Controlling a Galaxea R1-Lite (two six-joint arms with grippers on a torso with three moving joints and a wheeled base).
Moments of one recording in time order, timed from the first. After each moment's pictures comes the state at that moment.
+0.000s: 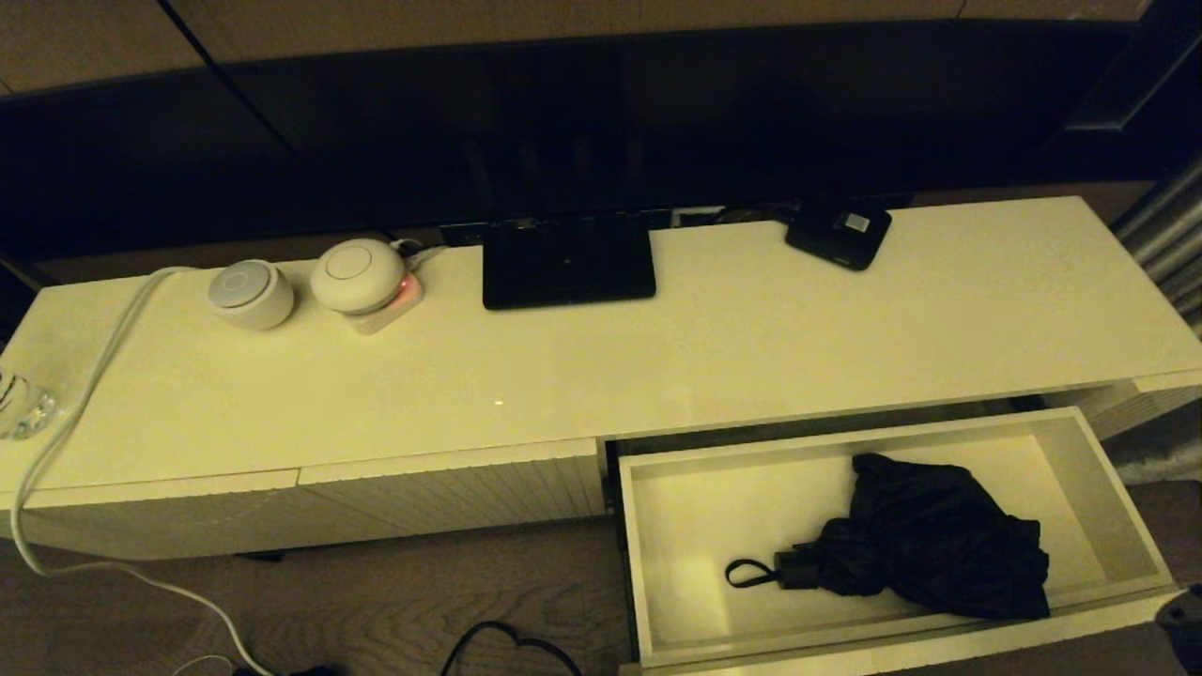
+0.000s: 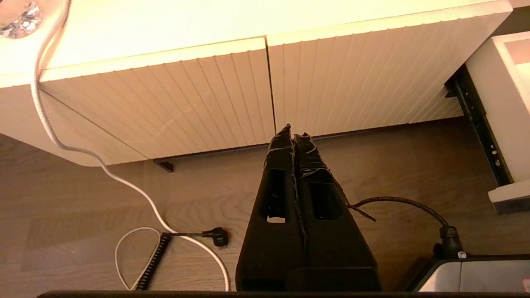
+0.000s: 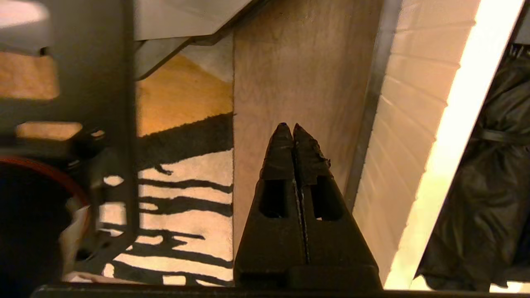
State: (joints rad) left arm 0.00 0.00 0.00 0.00 -0.01 0.05; right arm 0.40 1.20 -0.38 0.32 0.14 -1.31
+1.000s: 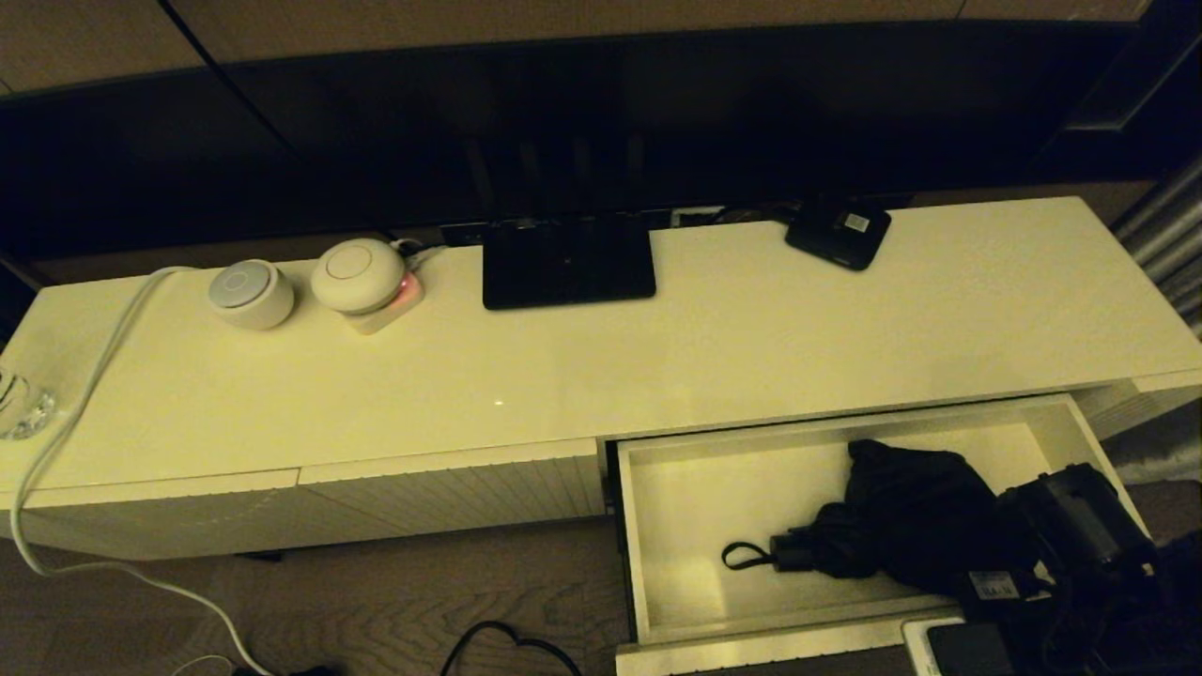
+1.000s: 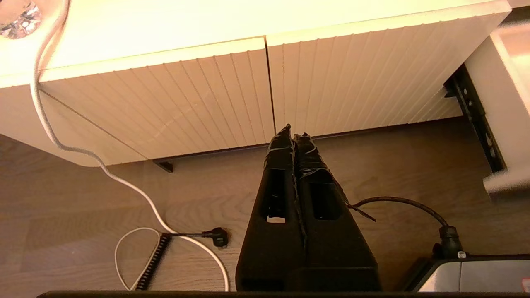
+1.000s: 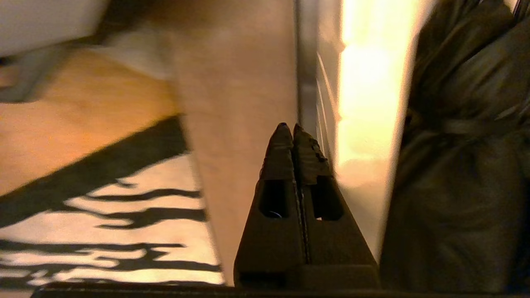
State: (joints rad) left arm 0.00 0.00 0.00 0.00 -0.01 0.05; right arm 0.26 1.63 -0.50 -0.04 0.09 -1.31
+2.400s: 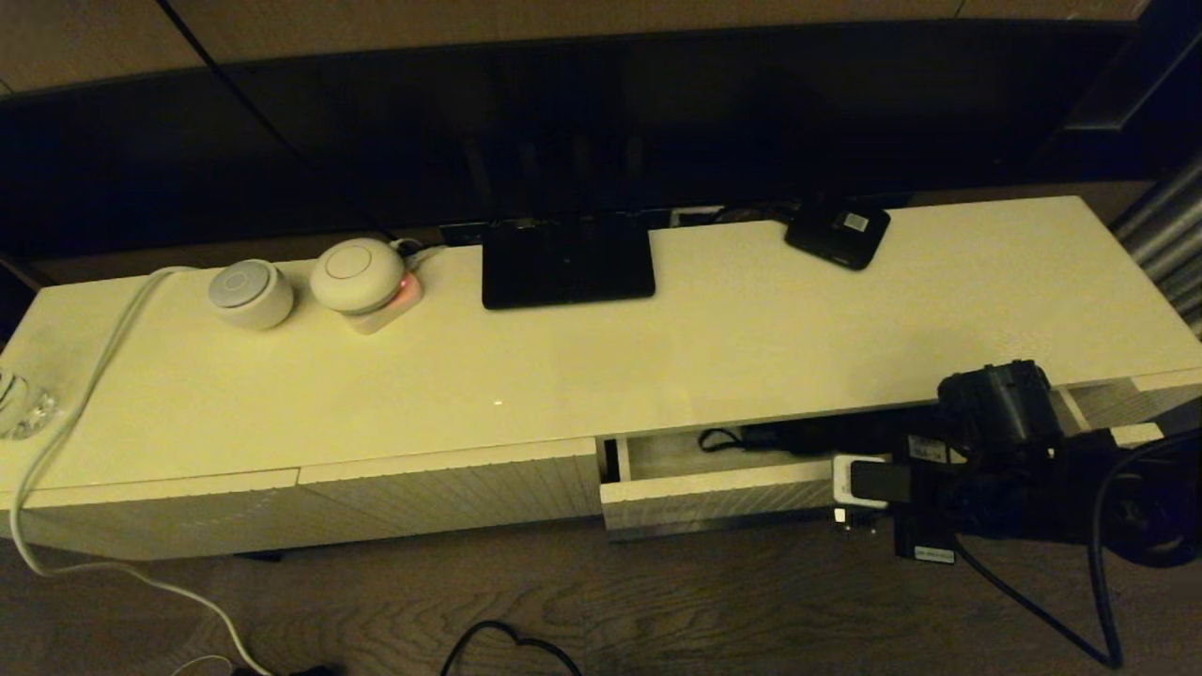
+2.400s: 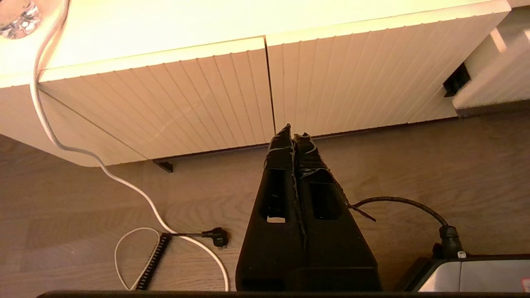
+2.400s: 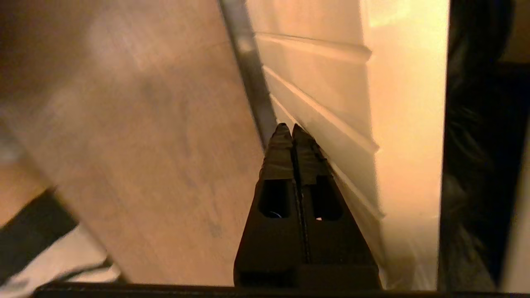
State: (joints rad) left arm 0.00 0.00 0.00 0.00 -0.01 0.05; right arm 0.23 1.81 -0.79 -0.30 0.06 -1.18
